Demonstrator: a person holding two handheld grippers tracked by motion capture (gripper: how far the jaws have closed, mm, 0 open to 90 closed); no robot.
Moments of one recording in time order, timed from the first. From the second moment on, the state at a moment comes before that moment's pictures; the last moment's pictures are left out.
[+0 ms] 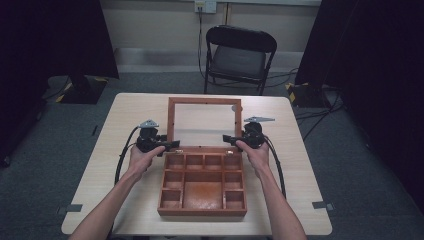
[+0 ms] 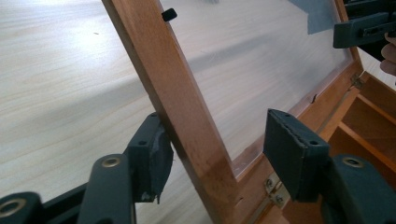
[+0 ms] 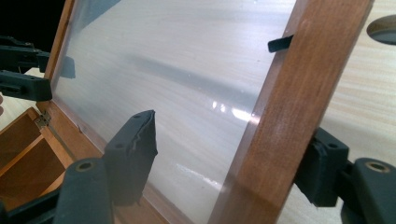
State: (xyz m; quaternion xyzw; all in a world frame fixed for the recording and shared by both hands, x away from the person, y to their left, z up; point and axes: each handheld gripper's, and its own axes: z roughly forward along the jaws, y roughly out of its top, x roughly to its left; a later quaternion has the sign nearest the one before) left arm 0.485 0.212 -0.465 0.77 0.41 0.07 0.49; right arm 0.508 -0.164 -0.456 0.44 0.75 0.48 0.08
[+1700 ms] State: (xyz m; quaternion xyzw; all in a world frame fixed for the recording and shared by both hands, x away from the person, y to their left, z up) left arm 0.466 0.234 -0.456 0.78 0.41 0.09 0.46; right arm 0.480 -0.200 -0.455 0.48 0.74 0.46 0.08
